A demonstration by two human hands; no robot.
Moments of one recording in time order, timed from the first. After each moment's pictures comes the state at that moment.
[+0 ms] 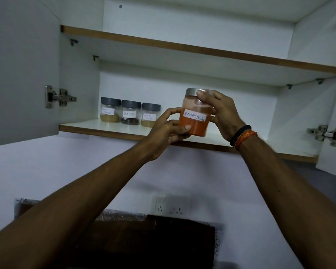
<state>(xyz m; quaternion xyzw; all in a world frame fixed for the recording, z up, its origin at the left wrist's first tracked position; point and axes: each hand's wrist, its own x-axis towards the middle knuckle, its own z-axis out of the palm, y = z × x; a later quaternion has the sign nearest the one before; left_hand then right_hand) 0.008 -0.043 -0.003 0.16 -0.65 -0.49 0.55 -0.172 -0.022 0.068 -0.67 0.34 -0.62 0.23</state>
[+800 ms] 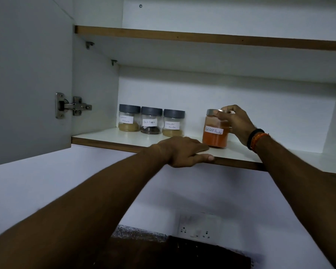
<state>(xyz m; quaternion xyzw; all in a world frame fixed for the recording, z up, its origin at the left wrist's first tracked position) 0.038 -0.143 0.002 0.40 -0.90 0.14 0.11 -0.177 -0.196 0.060 -0.65 0.42 -0.58 0.25</state>
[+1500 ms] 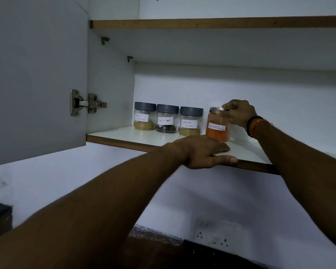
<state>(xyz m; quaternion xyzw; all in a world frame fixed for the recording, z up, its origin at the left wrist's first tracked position) 0.038 -0.142 0.005 0.39 -0.90 0.12 0.13 -0.144 -0.272 0.074 -0.70 0.50 -0.51 0.10</state>
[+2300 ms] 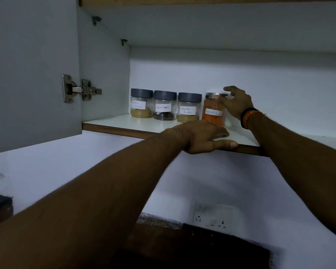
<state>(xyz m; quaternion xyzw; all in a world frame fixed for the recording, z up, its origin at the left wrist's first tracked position) 0.038 -0.147 0.003 0.38 -0.91 0.11 0.14 -0.134 -0.259 0.057 -0.69 0.53 -0.50 0.00</state>
